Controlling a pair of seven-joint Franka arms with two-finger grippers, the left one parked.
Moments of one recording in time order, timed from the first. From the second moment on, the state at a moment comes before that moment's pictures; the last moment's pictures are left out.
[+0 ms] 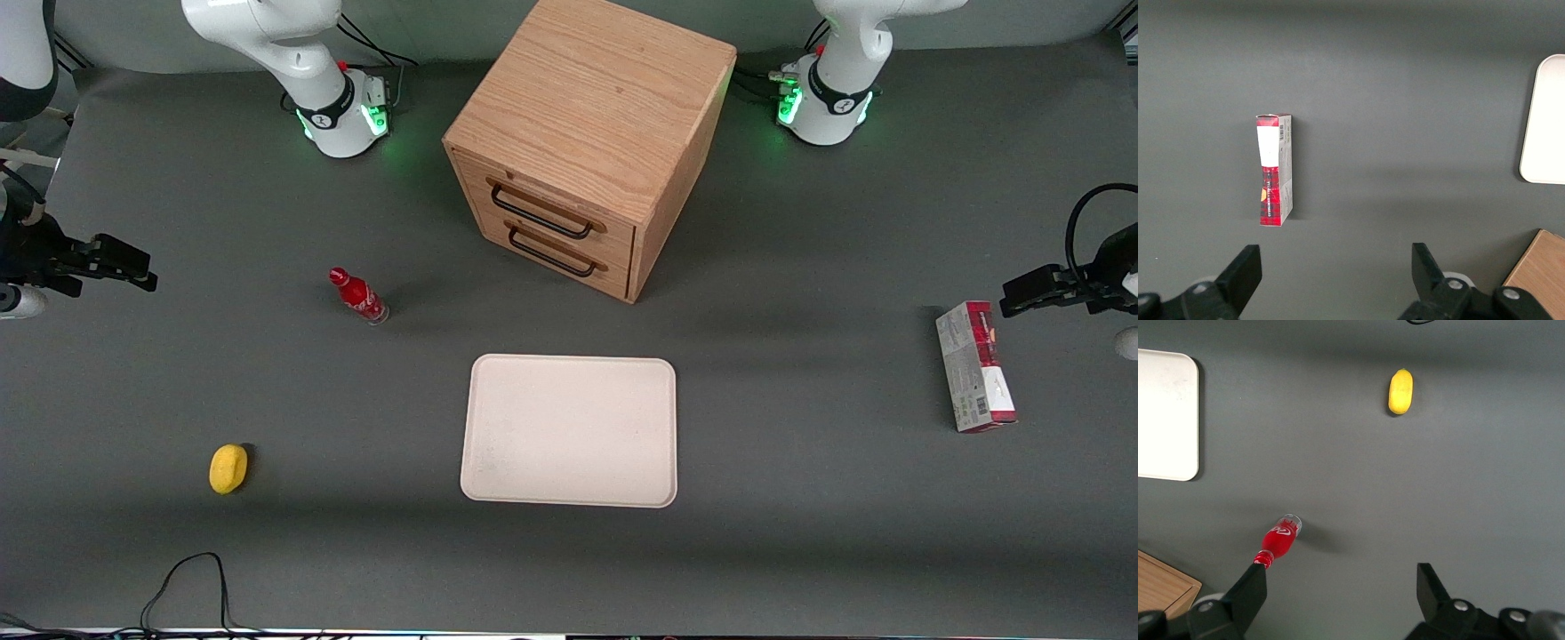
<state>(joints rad) 0.09 0.04 -0.14 -1.58 -0.01 1.61 -0.08</state>
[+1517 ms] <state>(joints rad) 0.60 0.13 -0.12 -1.56 0.04 1.61 -0.08</state>
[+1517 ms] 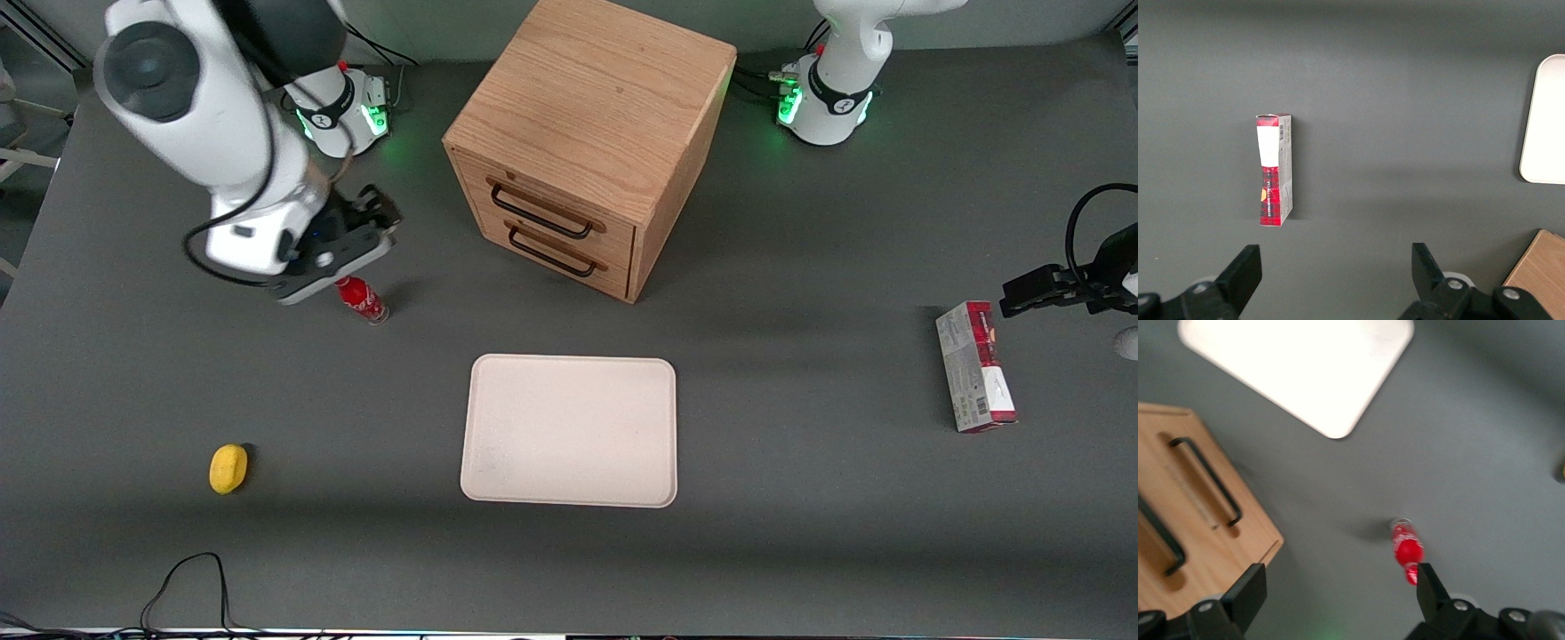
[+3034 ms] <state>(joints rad) 0.85 0.23 -0.14 -1.54 0.19 1.70 -0.25</state>
